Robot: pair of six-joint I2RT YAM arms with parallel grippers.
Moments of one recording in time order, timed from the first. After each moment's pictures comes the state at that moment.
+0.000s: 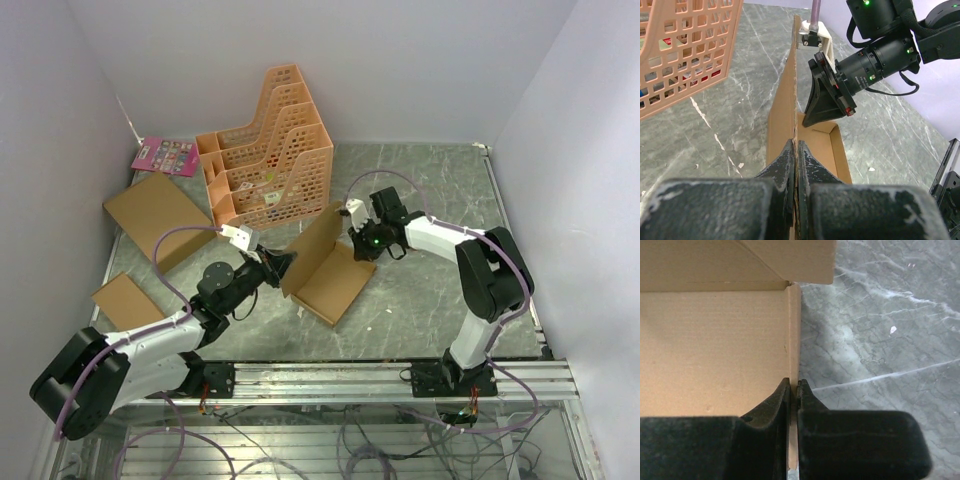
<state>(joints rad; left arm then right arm) -0.68 1.05 0.21 0.86 0.06 -0.40 0.44 1.79 1.05 -0.30 -0.40 -0.36</state>
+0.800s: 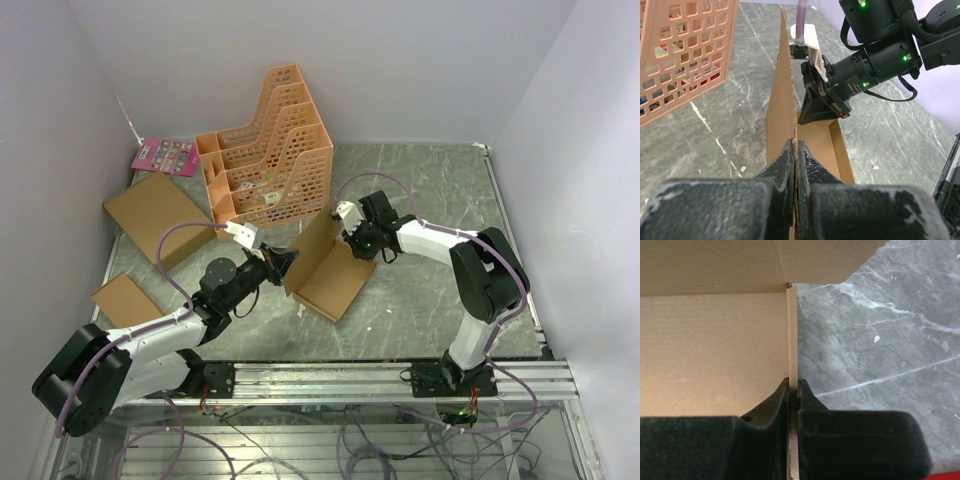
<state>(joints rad) -0.68 1.07 0.24 0.84 0.08 -0.38 0.50 1.80 1.04 -0.25 -0.24 -0.39</state>
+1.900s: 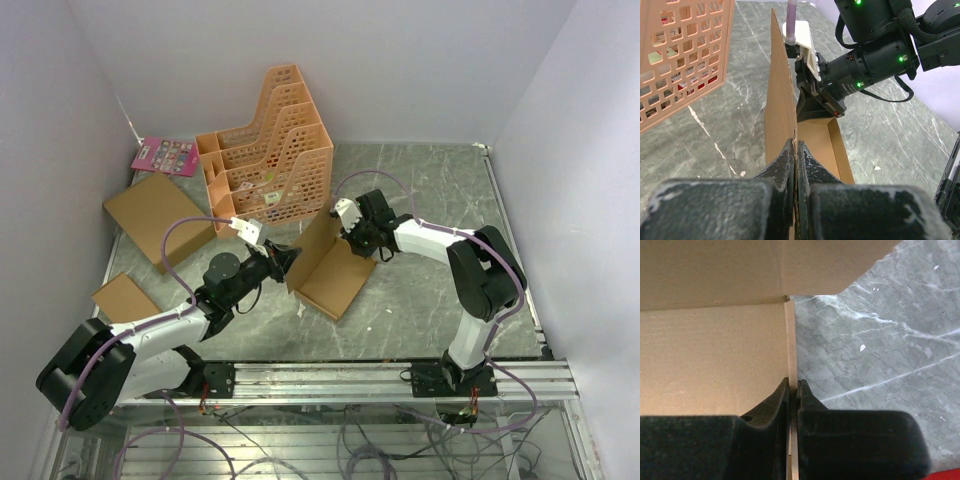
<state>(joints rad) -0.68 1.10 0.28 0.82 0.10 -0.36 0.53 1.82 1.06 -0.22 -0.16 -0.38</state>
